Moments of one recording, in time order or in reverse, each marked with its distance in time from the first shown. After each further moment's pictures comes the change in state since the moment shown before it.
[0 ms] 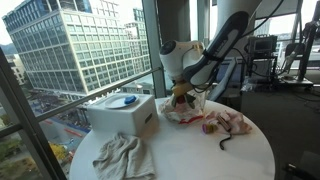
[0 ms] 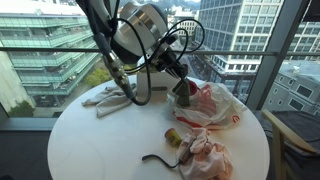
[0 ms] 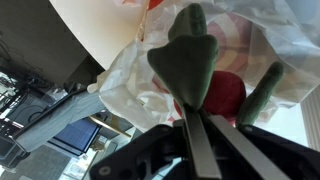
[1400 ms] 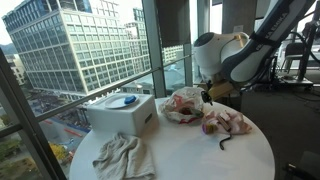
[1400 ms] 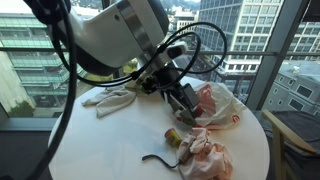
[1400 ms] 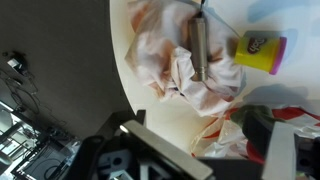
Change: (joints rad) arm -0.112 -0.348 -0.012 -0.494 0.132 -0.003 -0.141
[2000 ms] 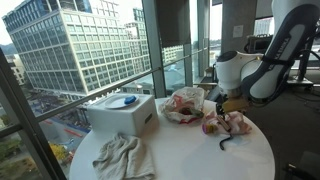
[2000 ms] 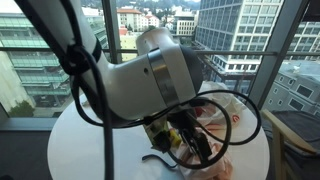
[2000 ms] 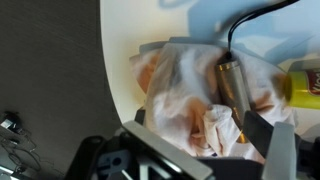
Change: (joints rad) arm -0.122 0.145 -0.089 -0.072 -0.016 0.274 0.123
